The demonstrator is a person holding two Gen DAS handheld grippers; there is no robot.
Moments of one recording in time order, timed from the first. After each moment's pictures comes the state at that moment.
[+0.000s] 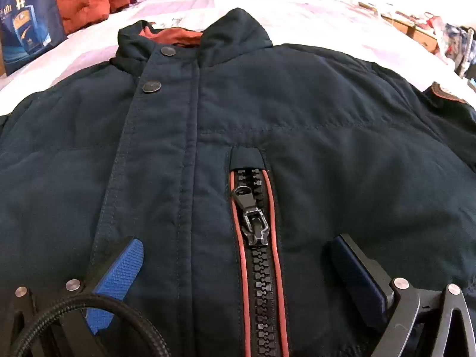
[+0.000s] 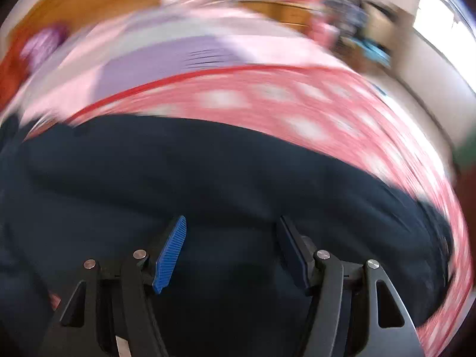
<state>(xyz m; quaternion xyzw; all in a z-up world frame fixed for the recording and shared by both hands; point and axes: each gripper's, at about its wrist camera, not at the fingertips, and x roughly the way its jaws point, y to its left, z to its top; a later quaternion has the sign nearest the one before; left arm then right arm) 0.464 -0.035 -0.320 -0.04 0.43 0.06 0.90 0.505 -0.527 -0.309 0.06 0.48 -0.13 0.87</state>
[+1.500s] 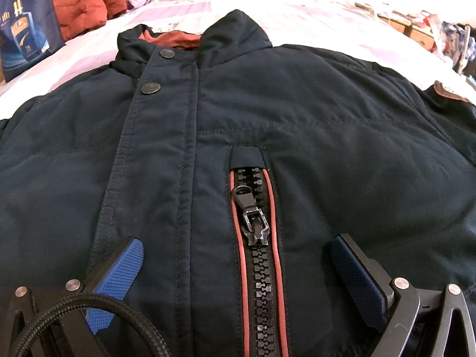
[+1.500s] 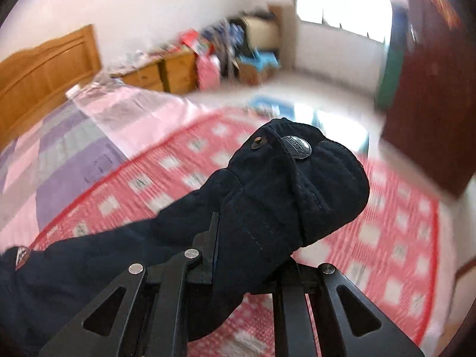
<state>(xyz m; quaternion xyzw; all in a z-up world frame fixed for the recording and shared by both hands) 0.469 -0.032 -0.325 -0.03 0.43 0.05 0.90 0.439 -0.569 -0.195 0.10 0.34 -0.32 0.88</state>
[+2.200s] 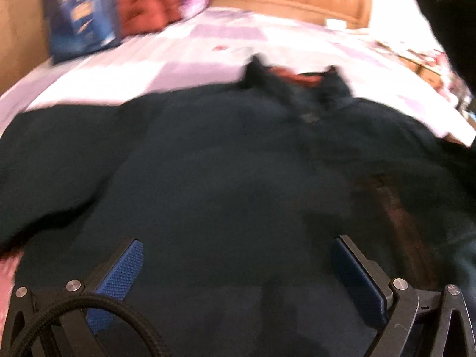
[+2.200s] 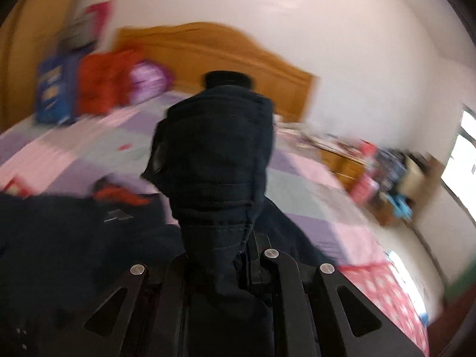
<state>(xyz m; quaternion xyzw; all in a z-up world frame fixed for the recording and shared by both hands) 0.371 0.130 -0.278 -0.08 0.40 0.08 0.91 0.513 -0.097 -0.123 -0.19 0.26 0.06 0.95</state>
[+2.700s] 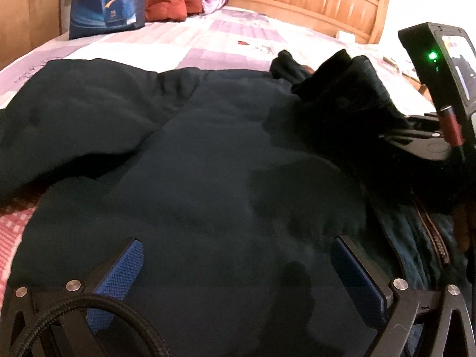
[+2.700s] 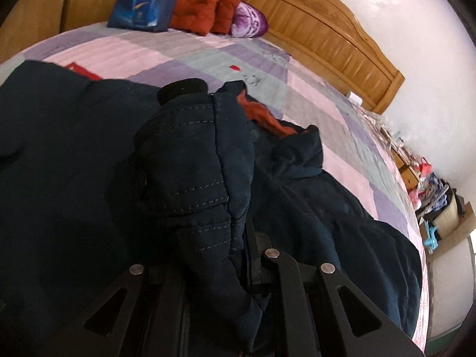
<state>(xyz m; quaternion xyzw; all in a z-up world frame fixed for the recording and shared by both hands) 0.342 0.158 -0.303 -0.13 0.38 0.07 0.92 0.505 0.046 -0.282 -0.29 0.36 0.15 0.88</state>
